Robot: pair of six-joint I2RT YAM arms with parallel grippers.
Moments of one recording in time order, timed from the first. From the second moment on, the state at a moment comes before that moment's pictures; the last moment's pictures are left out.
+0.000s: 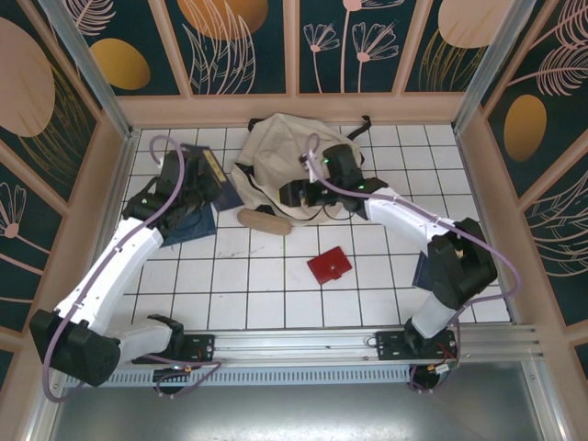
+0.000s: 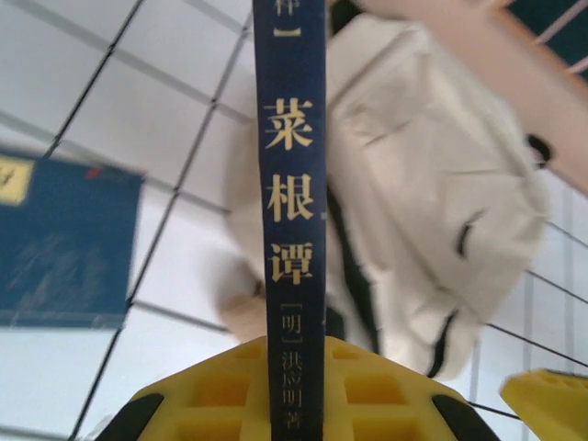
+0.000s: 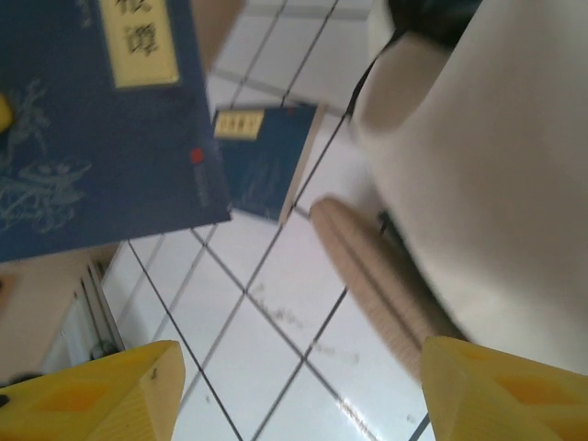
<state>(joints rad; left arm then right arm) -0.37 1.21 1.18 -0.67 -0.08 -0.80 0.57 1.64 1.18 -0.15 -0.59 0.45</state>
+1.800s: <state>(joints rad) -0.35 1.46 0.89 0.54 0.62 -1.25 0.43 1.68 1.07 0.83 -0.70 1.42</state>
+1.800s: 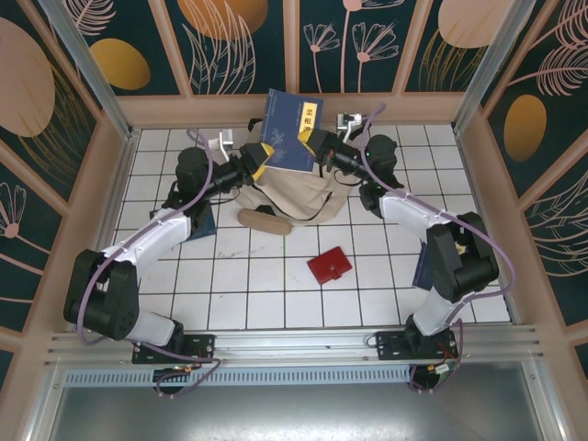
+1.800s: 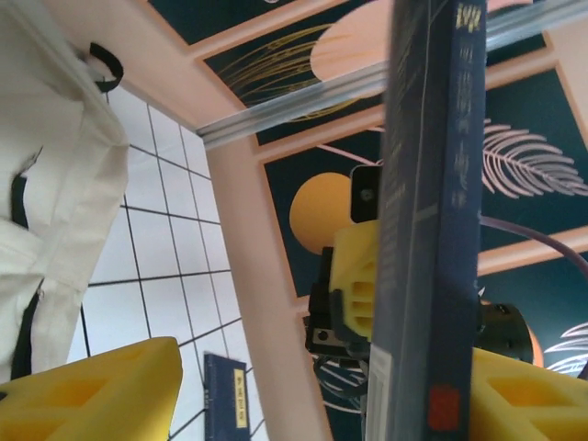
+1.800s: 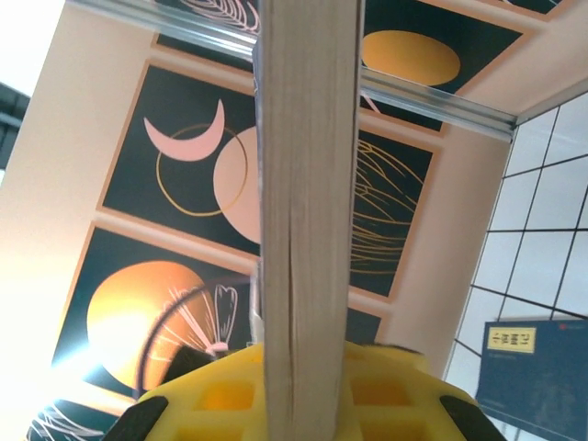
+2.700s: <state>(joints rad) -0.39 1.41 0.75 0.66 0.30 -1.33 0.51 1.71 1.16 0.32 -0.45 1.11</state>
